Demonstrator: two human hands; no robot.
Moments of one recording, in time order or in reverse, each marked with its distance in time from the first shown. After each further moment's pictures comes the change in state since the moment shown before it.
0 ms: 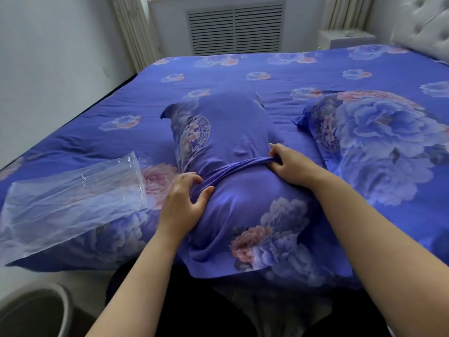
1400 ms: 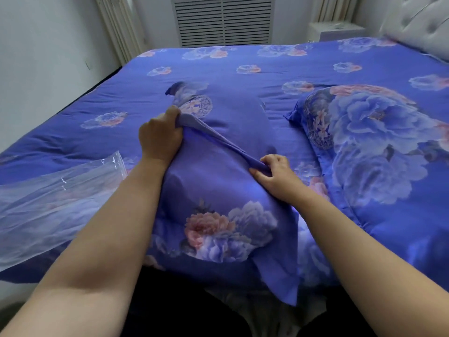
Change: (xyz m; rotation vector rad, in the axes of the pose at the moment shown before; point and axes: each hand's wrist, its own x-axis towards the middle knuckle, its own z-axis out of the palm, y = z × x) left_hand 0.150 -0.005 -0.002 0.483 0.268 0.175; right_hand -0.013 0.002 0.036 0.139 0.072 0.194
